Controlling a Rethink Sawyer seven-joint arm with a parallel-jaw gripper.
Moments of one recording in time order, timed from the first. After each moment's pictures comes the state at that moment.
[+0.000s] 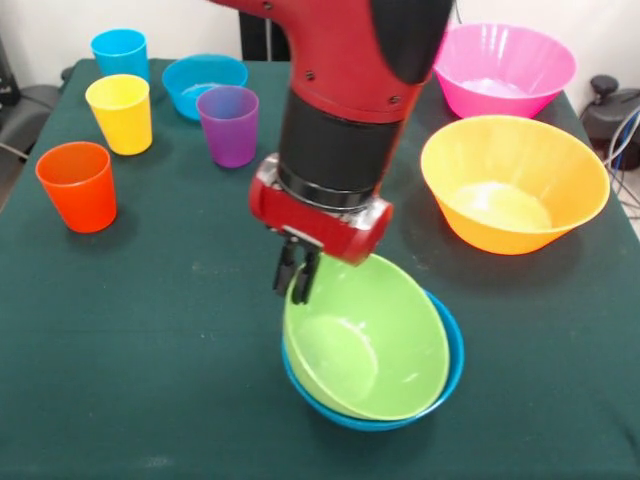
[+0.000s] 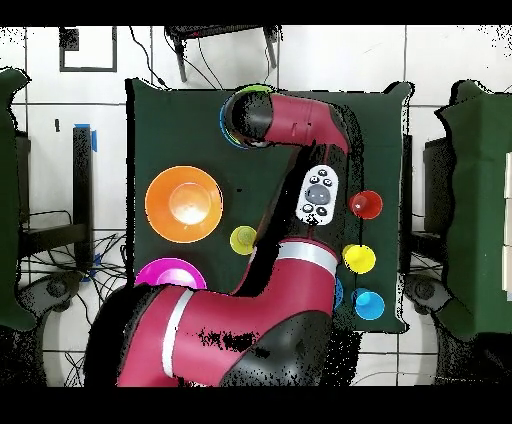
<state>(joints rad) -0.10 -0.22 -0.24 0.92 0.08 0.71 2.07</state>
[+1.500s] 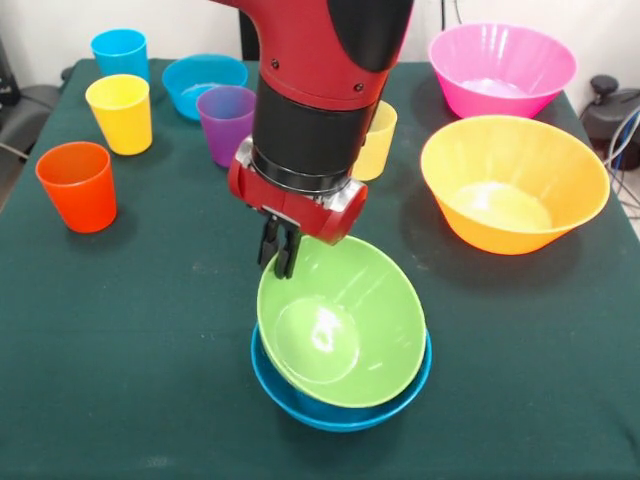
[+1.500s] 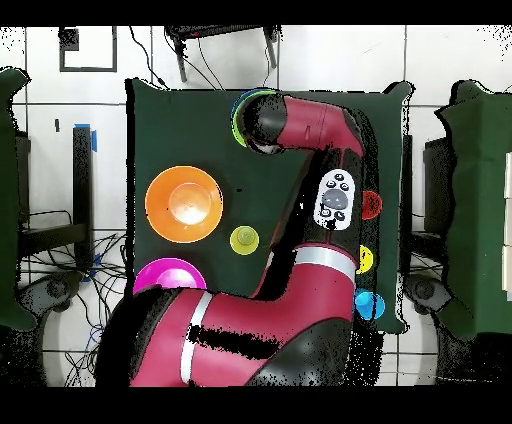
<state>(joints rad) -0.14 -0.26 -0.19 0.95 0.03 0.80 2.07</state>
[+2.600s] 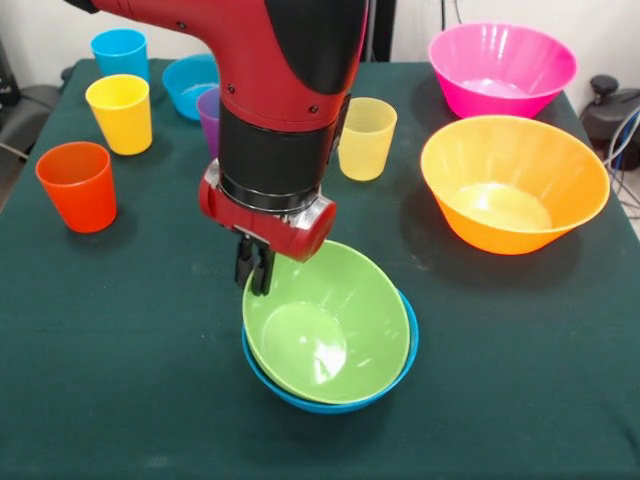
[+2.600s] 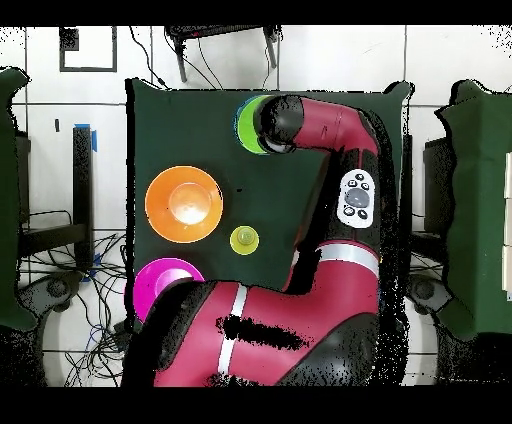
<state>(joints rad) -0.22 -0.25 -0.10 0.95 -0.05 0.77 2.07</state>
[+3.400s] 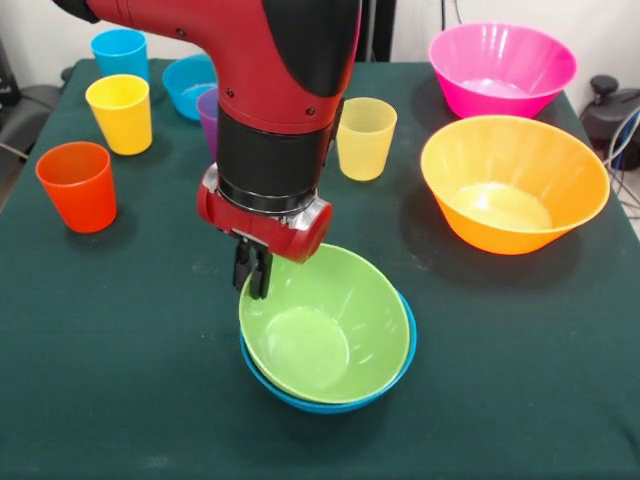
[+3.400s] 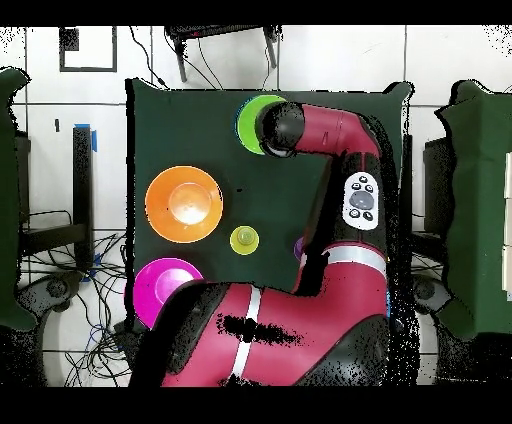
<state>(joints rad) -0.25 -0.28 -0.05 0.99 -0.11 0.72 2.07</state>
